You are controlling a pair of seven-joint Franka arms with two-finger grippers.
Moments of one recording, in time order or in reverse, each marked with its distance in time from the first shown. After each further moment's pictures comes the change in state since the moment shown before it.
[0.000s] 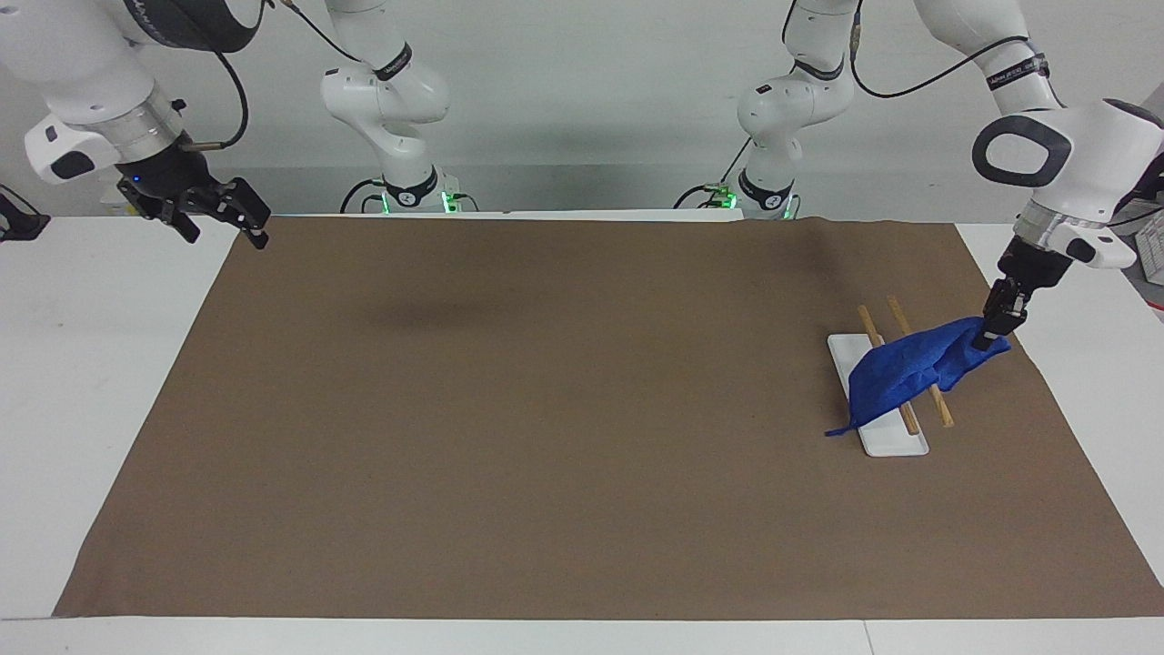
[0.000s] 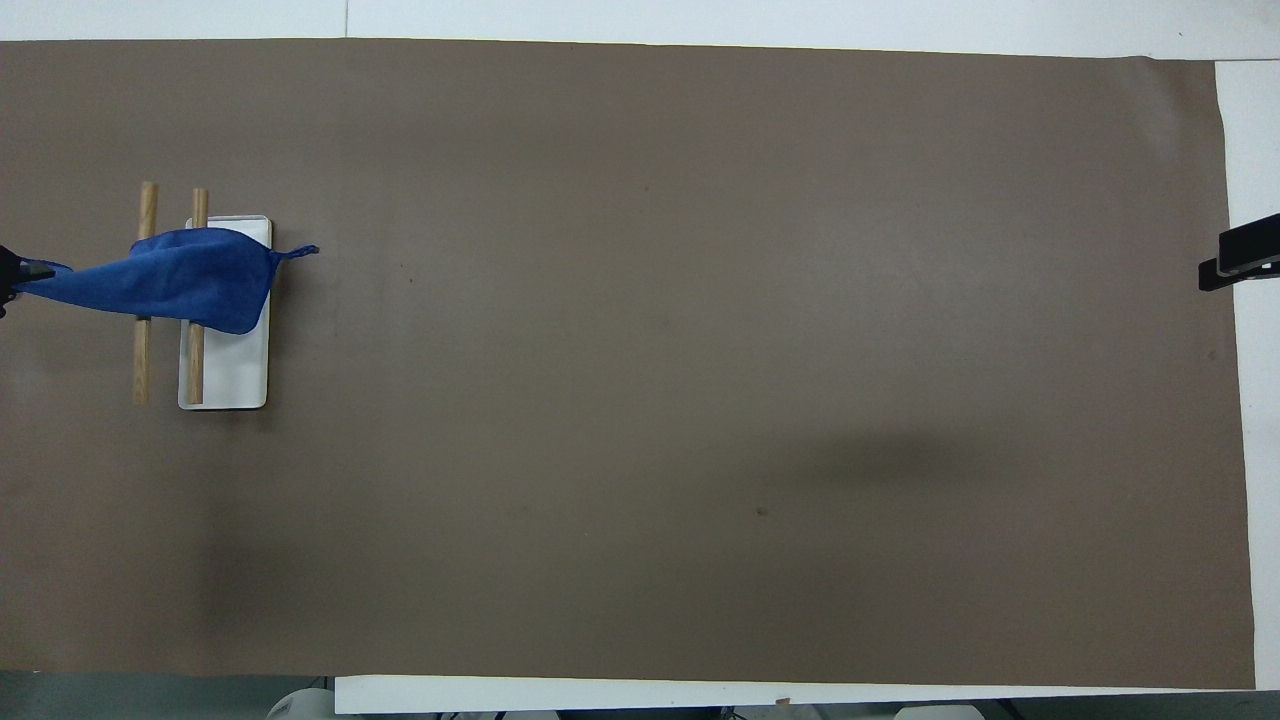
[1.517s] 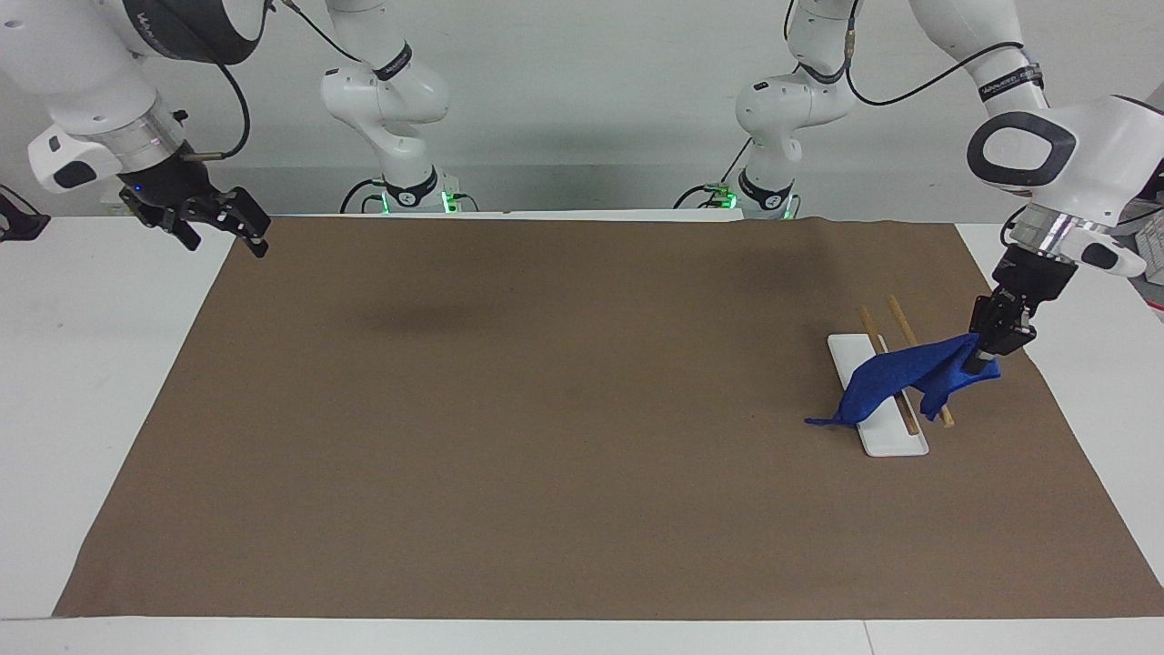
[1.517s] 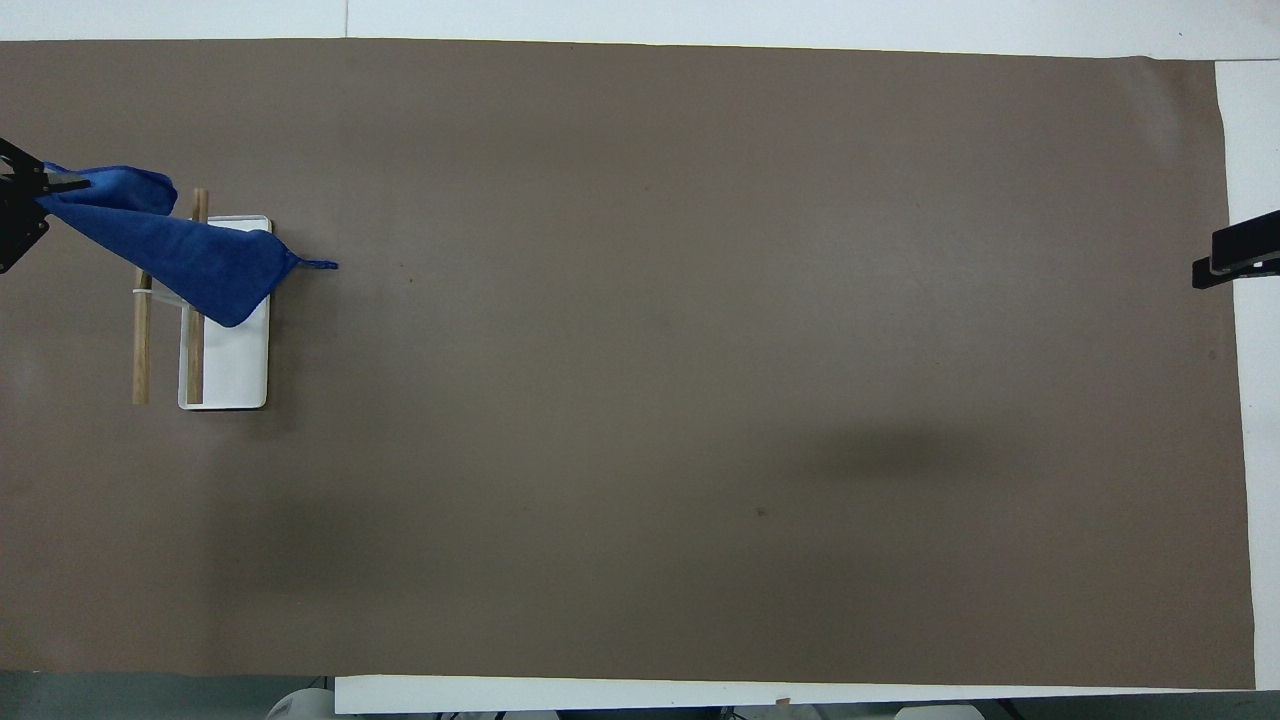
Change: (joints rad) left arm -0.115 0.060 -0.001 0.161 -0.164 0.004 -0.213; right arm 0.000 -0.003 -0.005 -0.028 0.000 0.032 0.003
